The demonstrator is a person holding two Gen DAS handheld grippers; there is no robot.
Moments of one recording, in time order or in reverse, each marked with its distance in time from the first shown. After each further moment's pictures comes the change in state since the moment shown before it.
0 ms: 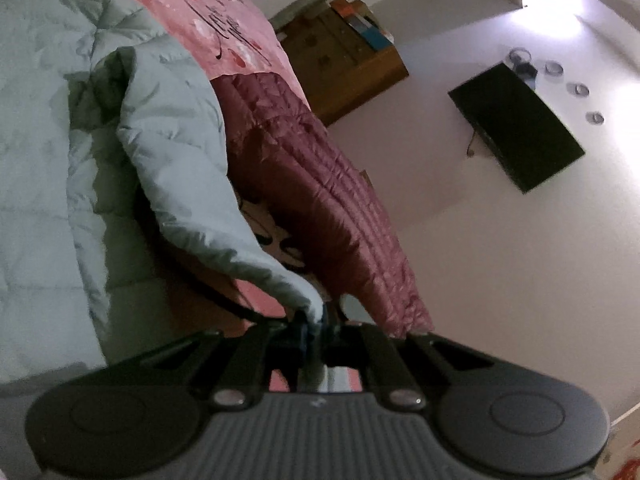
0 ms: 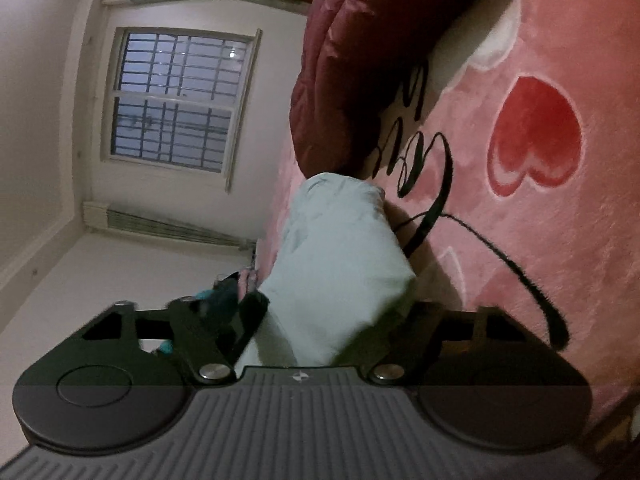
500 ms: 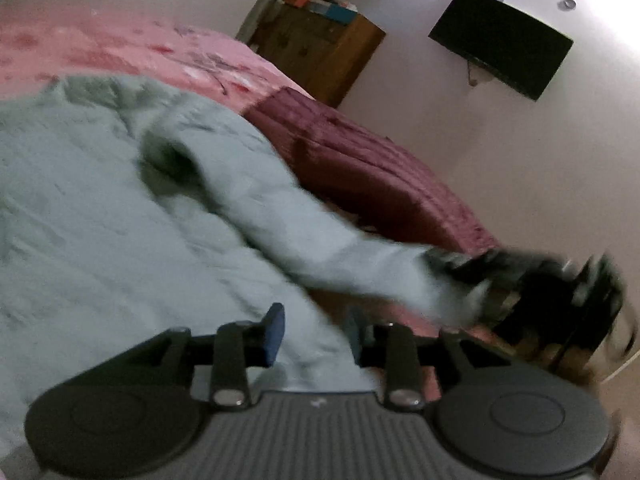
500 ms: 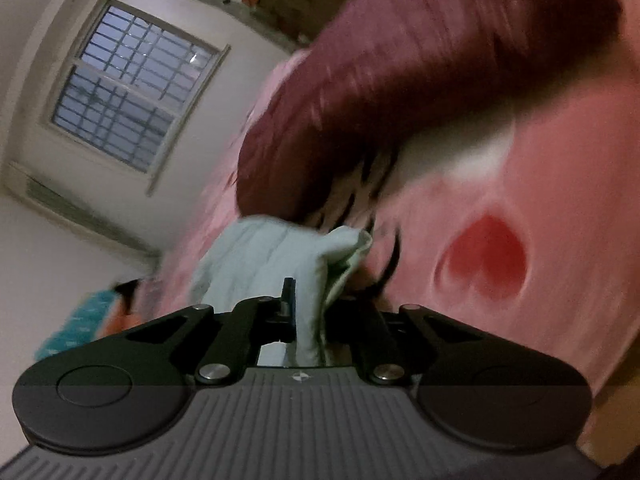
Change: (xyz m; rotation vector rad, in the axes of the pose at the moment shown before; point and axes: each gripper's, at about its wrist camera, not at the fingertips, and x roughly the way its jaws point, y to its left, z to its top) left arm -0.061 0.038 0.004 0.383 0.026 0.172; right arm -0.004 0.043 0.020 -0.271 -0.143 -0.331
